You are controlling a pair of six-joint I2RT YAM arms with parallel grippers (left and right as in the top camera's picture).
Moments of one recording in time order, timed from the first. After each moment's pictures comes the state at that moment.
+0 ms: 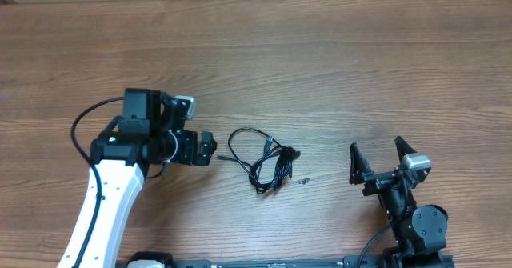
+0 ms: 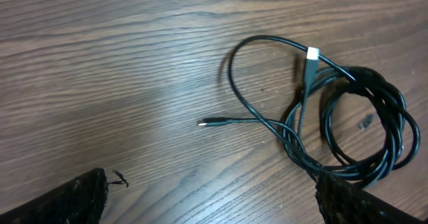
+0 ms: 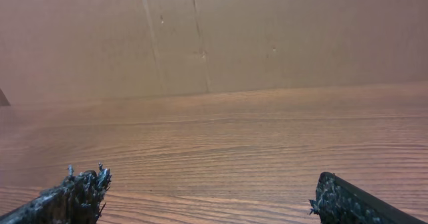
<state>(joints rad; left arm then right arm) -0.08 1.26 0.95 -0.87 0.33 0.05 0.14 0.01 0.02 -0.03 -0.06 0.15</state>
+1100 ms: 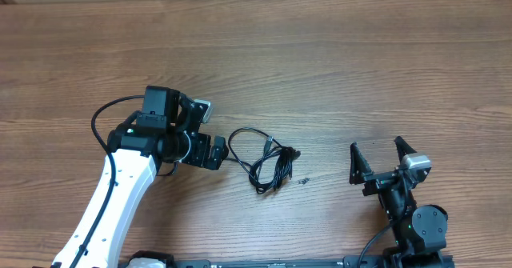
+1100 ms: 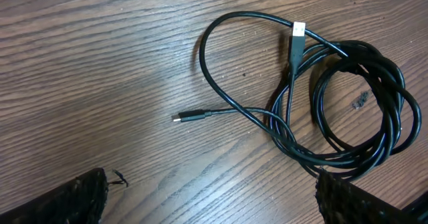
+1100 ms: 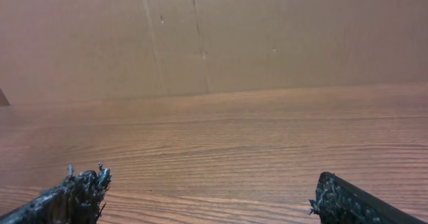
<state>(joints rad) -0.16 1.33 0.95 -0.87 0.34 0.06 0.14 0.01 0.02 -0.03 -0.06 0.15</state>
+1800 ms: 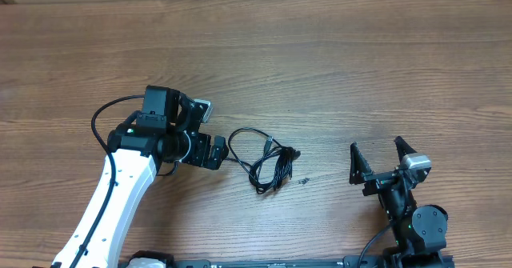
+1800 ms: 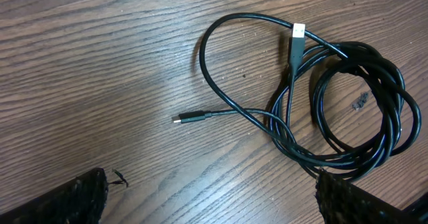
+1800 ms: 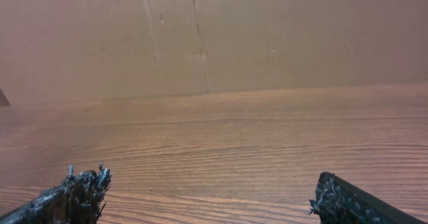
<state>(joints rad) -0.16 1.33 0.95 -0.86 0.34 0.06 0.14 0.01 0.02 -0.03 -0.06 0.15</state>
